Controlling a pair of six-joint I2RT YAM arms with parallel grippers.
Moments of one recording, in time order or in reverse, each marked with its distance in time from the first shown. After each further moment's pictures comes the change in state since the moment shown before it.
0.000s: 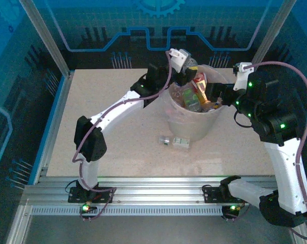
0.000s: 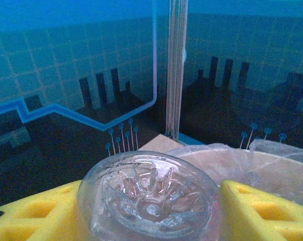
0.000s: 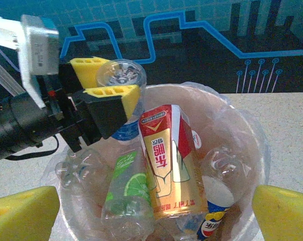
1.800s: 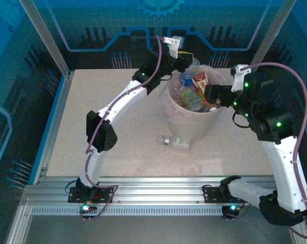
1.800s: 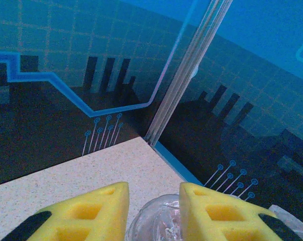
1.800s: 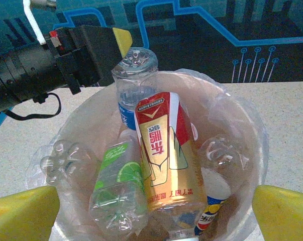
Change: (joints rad) left arm 0.070 0.211 0.354 -0.159 0.077 -0.383; right arm -0.001 0.001 -0.039 -0.005 0.015 0.001
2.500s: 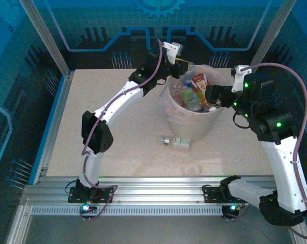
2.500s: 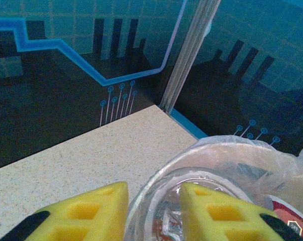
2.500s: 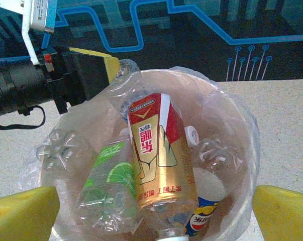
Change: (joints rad) left arm 0.018 -0.069 -0.120 -0.089 0.029 0.129; right arm 0.000 -0.003 -0.005 -0.006 0.017 0.000
